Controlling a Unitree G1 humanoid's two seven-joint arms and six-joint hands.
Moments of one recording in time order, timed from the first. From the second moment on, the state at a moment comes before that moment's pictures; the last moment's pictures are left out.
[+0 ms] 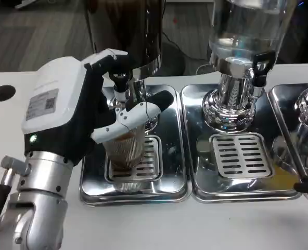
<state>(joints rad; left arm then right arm) 0.01 0.30 -0.17 -0.52 0.79 0.21 -0.06 0.63 -0.39 -0.23 0.07 0.00 -0.90 0.25</state>
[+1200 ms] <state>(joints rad) 0.02 0.30 -0.16 -0.52 0.79 0.20 -0.06 0.60 -0.45 -0.27 0.00 -0.04 -0.90 0.26</state>
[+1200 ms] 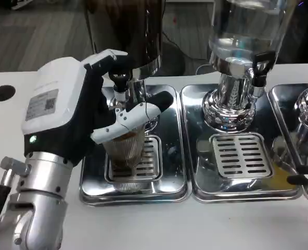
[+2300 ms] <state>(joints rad) 0.24 0.34 -0.01 -0.60 0.76 0.03 0.03 0.57 -0.48 -0.22 0.00 0.08 -0.79 0.35</state>
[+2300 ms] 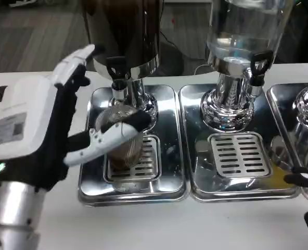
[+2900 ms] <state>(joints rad) 0.59 0.38 0.09 -0.68 0.79 -0.07 -0.05 0.32 -0.60 -0.18 -0.01 0.02 -0.58 0.45</state>
